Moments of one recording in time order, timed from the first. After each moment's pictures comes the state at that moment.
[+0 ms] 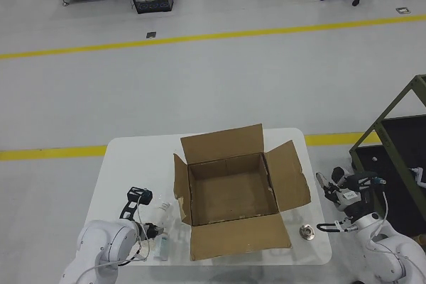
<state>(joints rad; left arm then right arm) 1.47 -1.21 -1.42 -1.95 1.26 0.00 -1.35 -1.67 -1.21 1.83 -1.84 -1.05 -0.40 0.22</state>
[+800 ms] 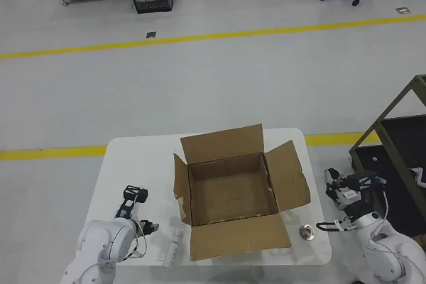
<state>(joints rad) 1.46 -1.20 -1.42 -1.89 1.32 0.00 -1.28 -1.67 -1.21 1.82 -1.85 -1.04 -0.40 0.21</state>
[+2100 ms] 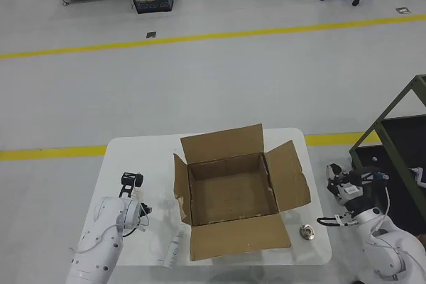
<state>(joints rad) 1.18 -1.23 -1.33 -1.44 1.38 0.09 -1.20 -1.63 -1.20 1.81 -1.83 -1.03 -0.37 0.20</state>
